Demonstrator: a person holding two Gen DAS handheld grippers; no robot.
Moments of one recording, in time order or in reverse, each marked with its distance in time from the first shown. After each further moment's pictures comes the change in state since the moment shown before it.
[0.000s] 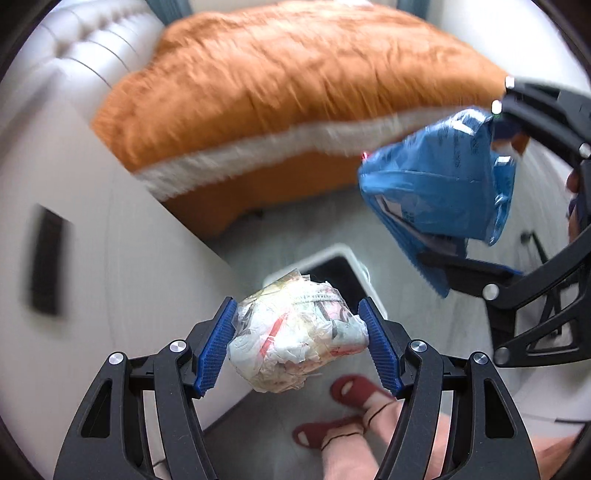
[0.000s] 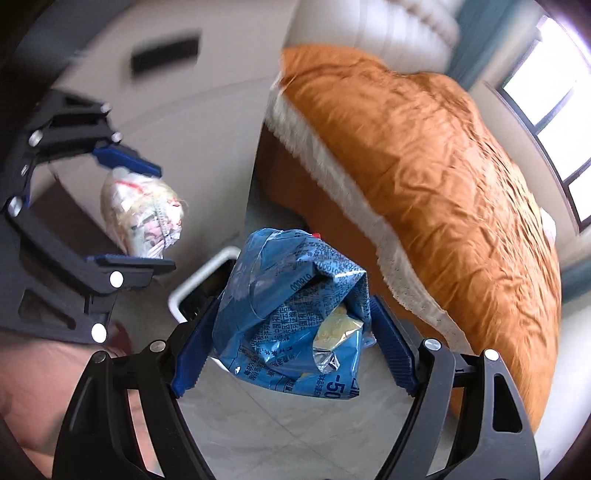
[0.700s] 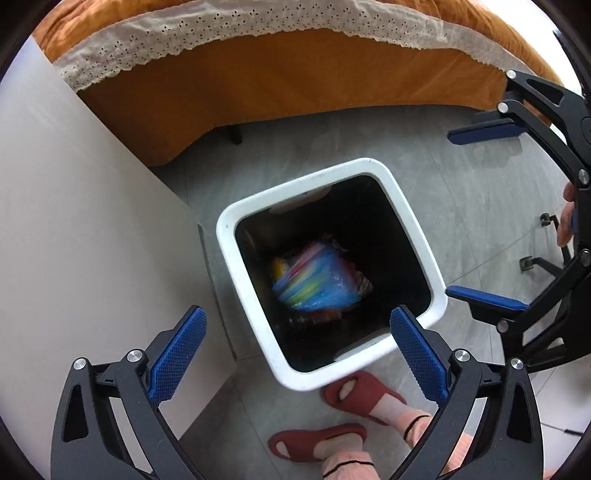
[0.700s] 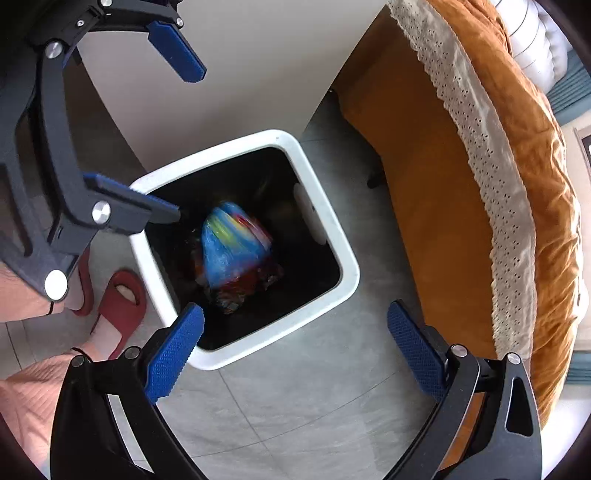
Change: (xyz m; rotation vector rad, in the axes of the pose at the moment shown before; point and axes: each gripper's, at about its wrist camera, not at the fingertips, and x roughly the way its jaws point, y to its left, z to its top) left arm 0.229 0.009 -0.059 -0.074 0.142 -0.068; right arm 0.226 0.066 -0.074 -0.304 0.163 0.094
